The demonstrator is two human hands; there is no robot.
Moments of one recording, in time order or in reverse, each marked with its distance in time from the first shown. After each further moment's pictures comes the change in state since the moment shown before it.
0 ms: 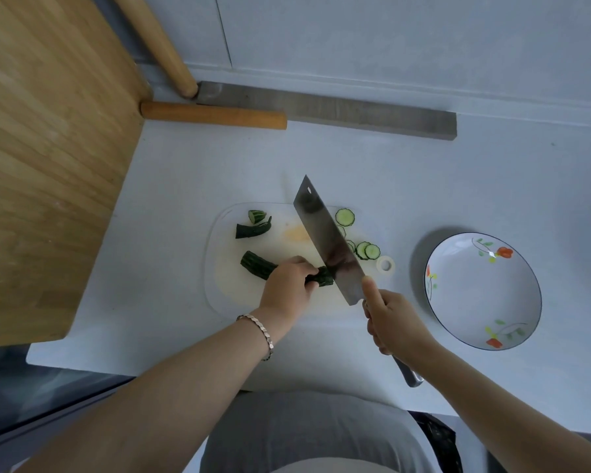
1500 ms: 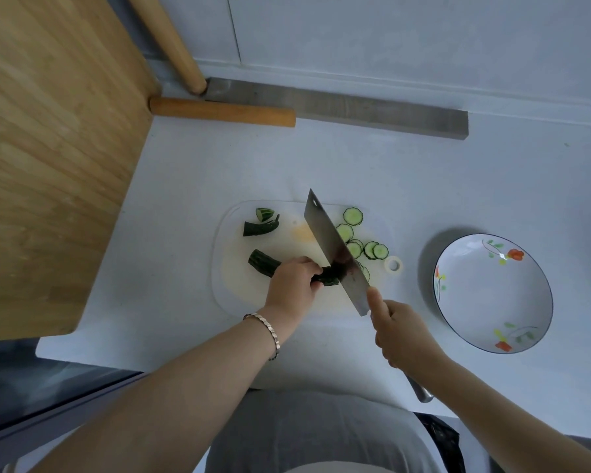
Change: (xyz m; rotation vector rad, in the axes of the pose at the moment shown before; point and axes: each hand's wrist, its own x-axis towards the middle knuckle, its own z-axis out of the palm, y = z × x) left_hand -0.001 -0.005 -0.001 0.042 0.030 0.023; right_hand -0.004 0.009 0.007 -0.203 0.045 -0.003
